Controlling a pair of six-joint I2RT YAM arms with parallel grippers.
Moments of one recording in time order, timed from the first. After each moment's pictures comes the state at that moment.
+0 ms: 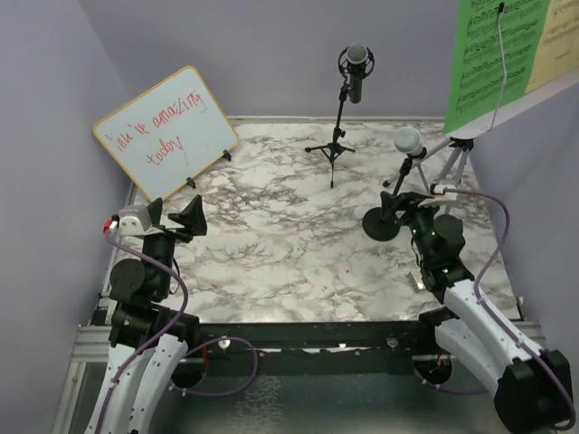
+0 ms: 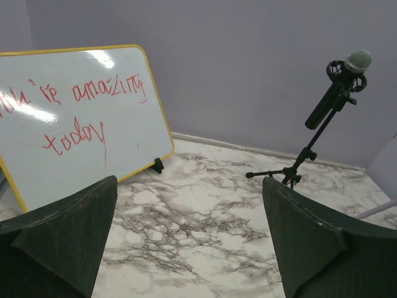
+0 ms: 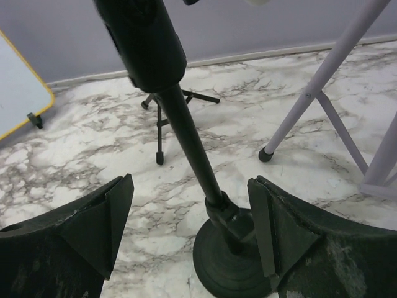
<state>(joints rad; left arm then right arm) -0.26 0.25 0.56 -0.07 -0.21 -0.24 0.25 0.72 0.35 0.38 0.10 0.23</state>
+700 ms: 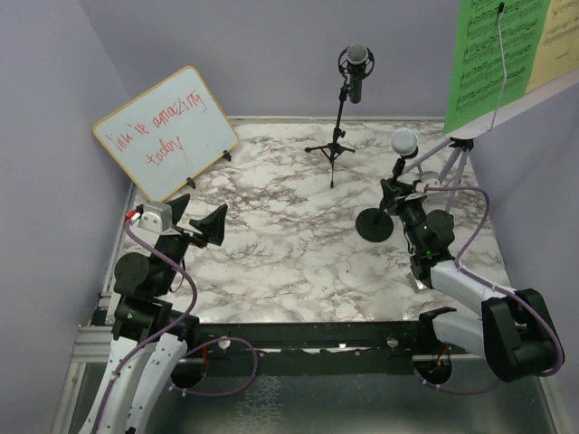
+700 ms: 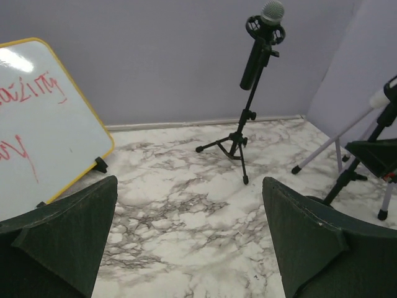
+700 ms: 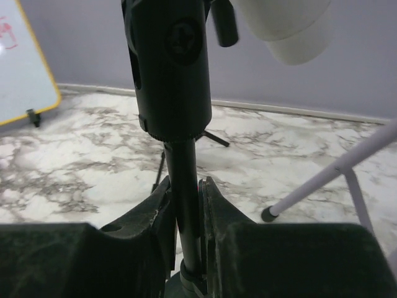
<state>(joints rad) -0.28 0.28 0.55 -0.03 0.06 -0.20 0.25 1.14 0.32 0.98 -0.01 0.05</state>
